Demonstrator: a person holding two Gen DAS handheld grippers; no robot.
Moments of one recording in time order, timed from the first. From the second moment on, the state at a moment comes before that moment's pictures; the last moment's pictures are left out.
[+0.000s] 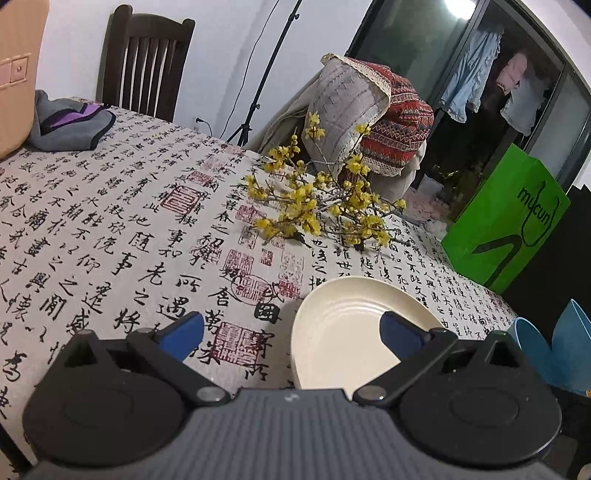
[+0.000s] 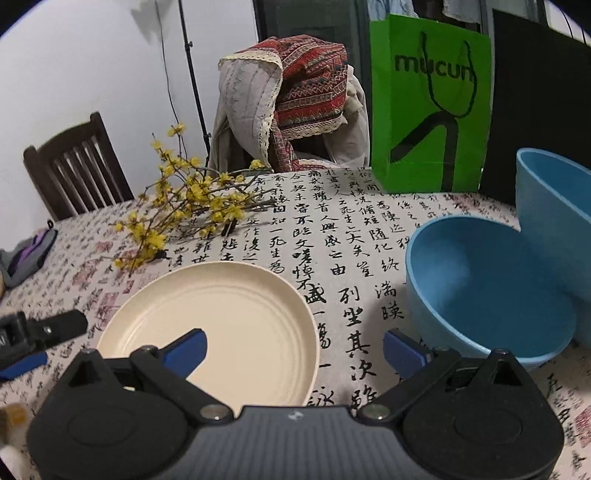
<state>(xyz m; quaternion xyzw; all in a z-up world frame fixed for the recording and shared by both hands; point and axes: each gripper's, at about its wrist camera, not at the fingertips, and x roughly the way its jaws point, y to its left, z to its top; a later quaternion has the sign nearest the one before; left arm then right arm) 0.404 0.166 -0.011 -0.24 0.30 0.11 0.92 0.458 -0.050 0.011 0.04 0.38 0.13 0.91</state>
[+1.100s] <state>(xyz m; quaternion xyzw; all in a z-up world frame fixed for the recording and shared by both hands) 0.417 0.159 -0.034 -0.22 0.34 0.08 0.91 0.467 -0.051 -0.025 0.08 0.41 0.13 0.90</state>
